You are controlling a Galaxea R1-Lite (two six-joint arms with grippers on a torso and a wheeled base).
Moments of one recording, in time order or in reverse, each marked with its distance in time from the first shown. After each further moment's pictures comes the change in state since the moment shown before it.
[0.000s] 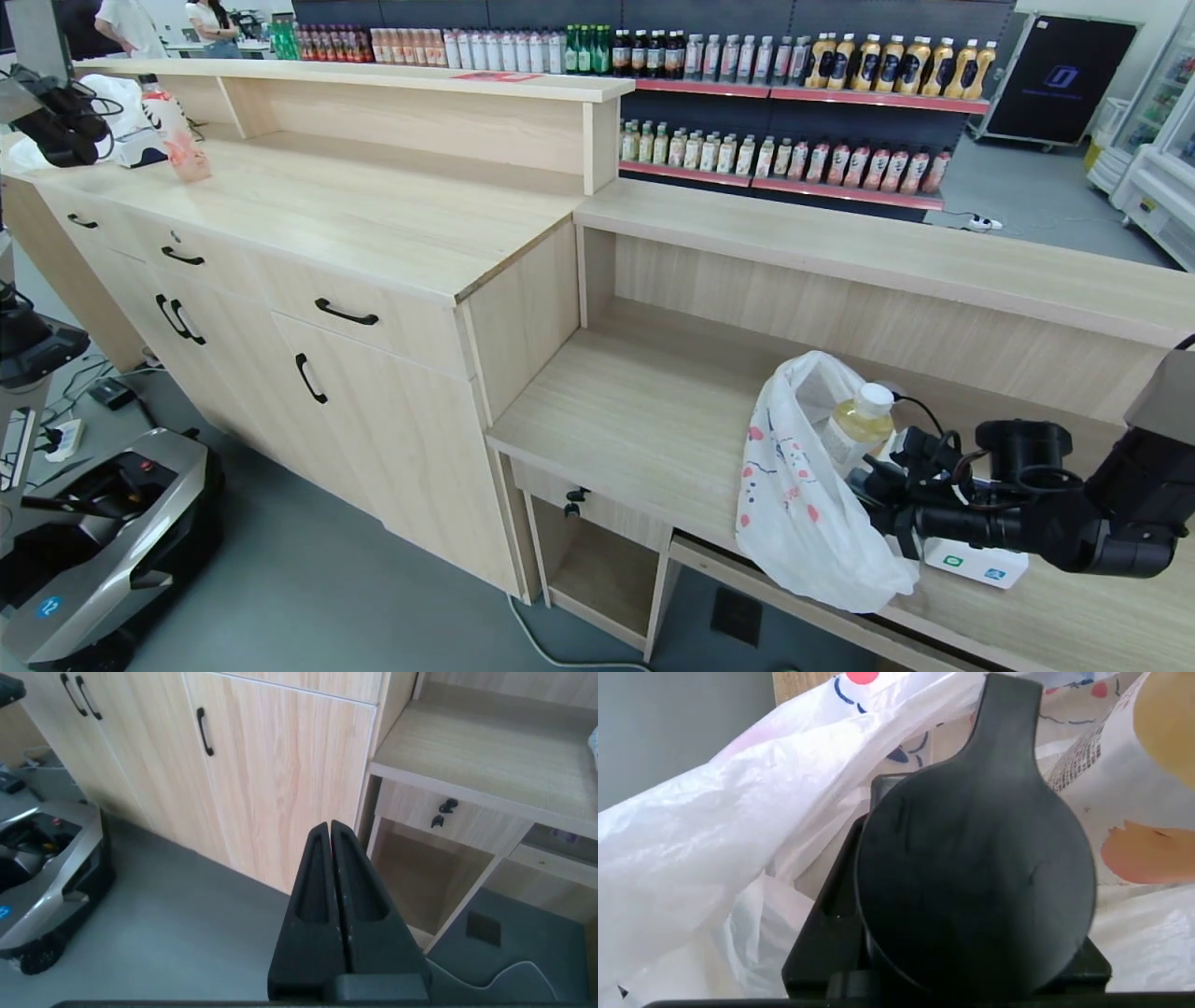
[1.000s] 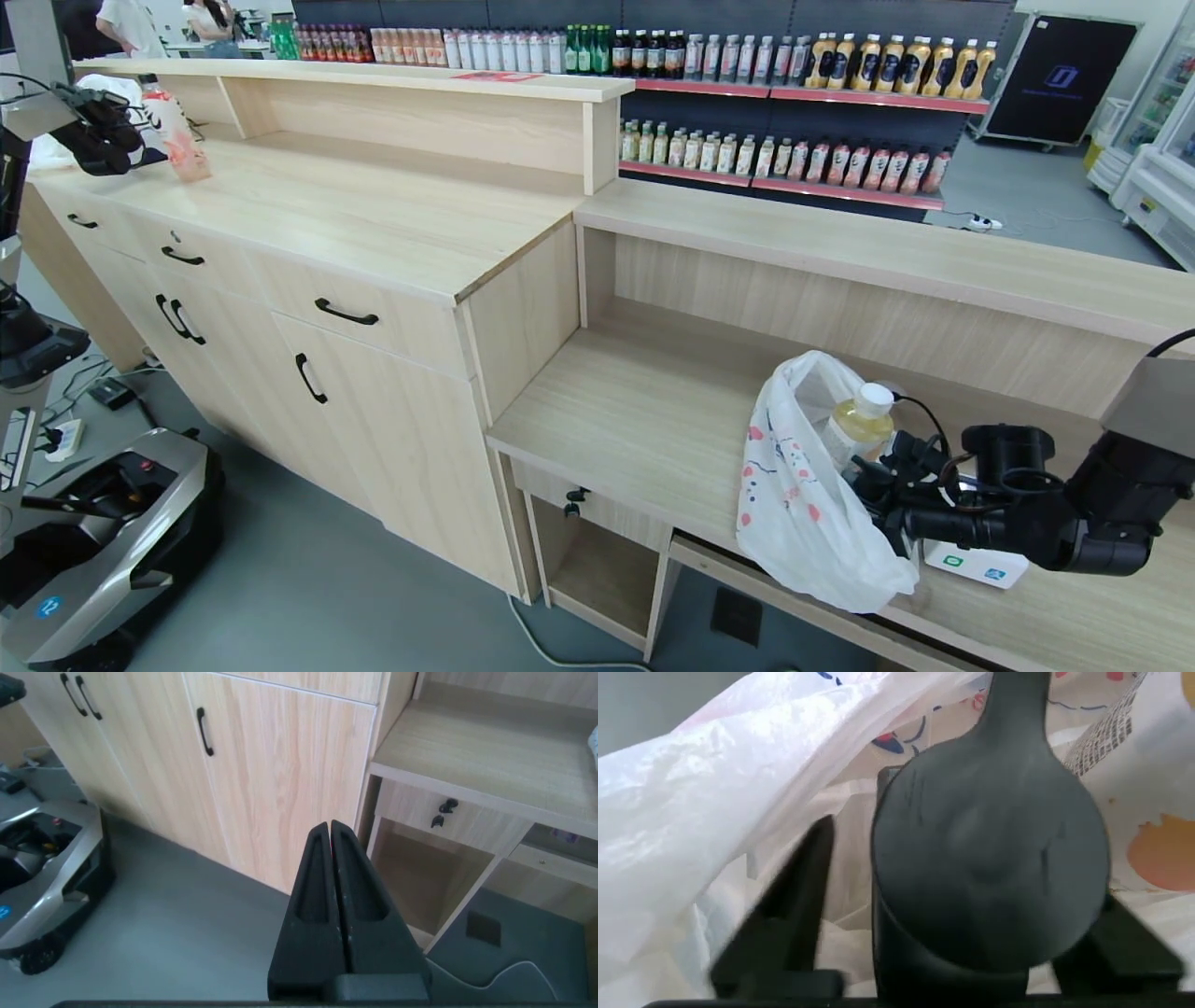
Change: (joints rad) left arm 0.000 0.000 0.000 0.000 0.000 0.000; right arm 0.002 0.065 -0.050 0.001 -0.001 0.006
